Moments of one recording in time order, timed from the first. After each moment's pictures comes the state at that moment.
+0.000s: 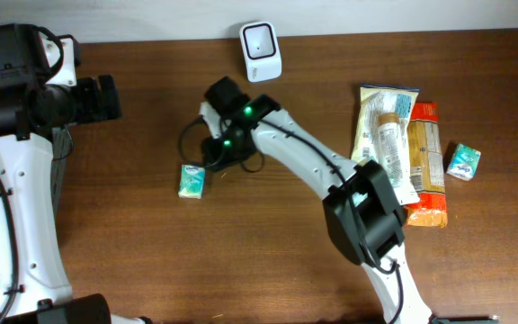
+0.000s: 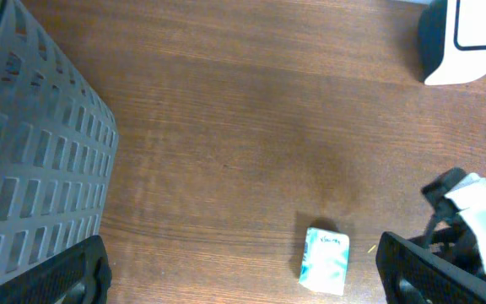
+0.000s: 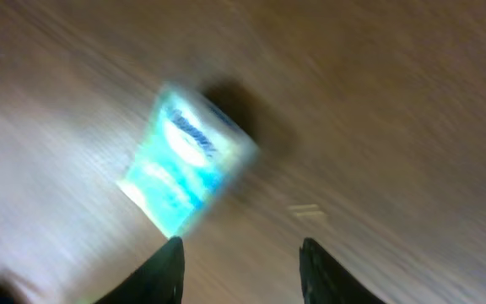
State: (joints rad) left arm 0.18 1.63 1.85 -1.16 0.08 0.02; right arm 0.67 2.30 1.98 -0.89 -0.38 0.23
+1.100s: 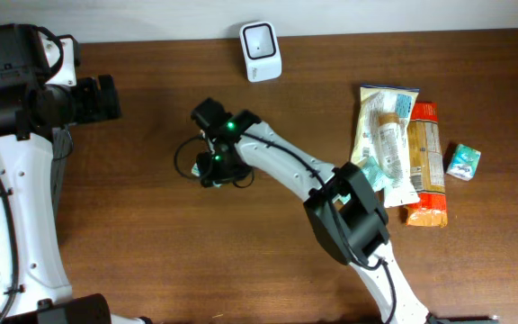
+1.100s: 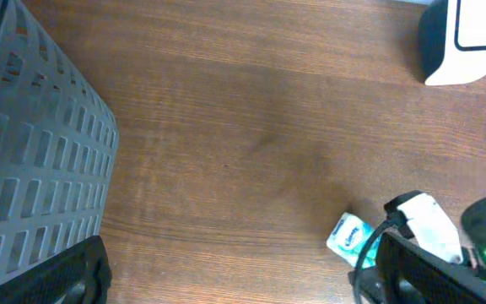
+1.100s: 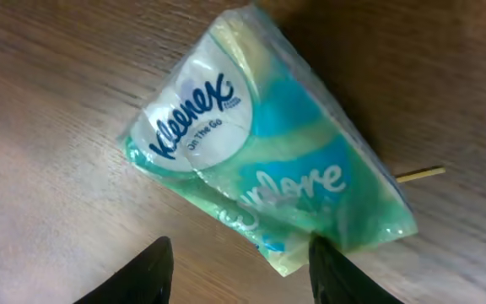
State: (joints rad) left arm 0.18 1.63 1.85 -1.16 0.08 0.02; right arm 0.71 2.37 1.98 -0.95 -0.34 0.42
